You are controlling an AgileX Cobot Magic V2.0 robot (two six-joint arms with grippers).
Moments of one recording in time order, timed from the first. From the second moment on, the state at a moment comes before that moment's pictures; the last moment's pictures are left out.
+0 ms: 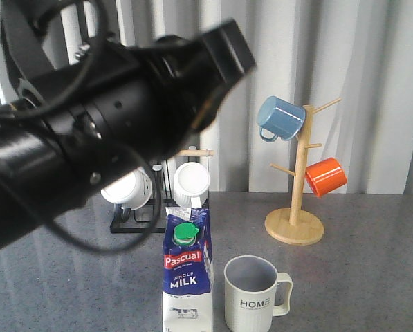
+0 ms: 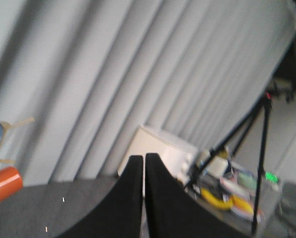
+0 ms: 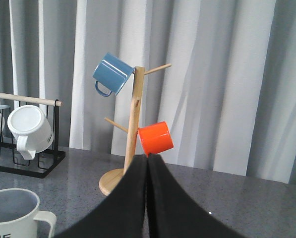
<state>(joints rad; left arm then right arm) -0.91 1.28 -1.35 -0.67 -0.02 0.25 0.07 0.53 -0.41 0.02 -0.12 -0.10</state>
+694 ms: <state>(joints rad) -0.39 0.58 -0.38 -0.27 -0.14 0.37 0.07 0.53 -0.41 0.02 -0.12 -0.10</state>
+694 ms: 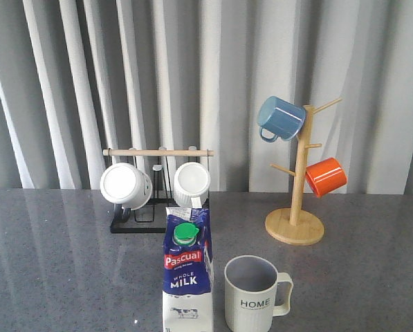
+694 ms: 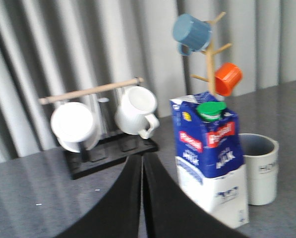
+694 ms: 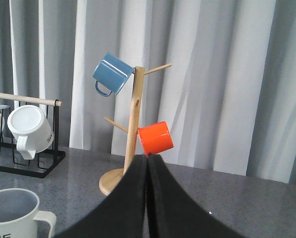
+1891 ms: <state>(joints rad) -0.12 -0.01 0.02 0.01 0.04 0.07 0.07 0.53 -0.41 0.02 -0.12 -0.10</state>
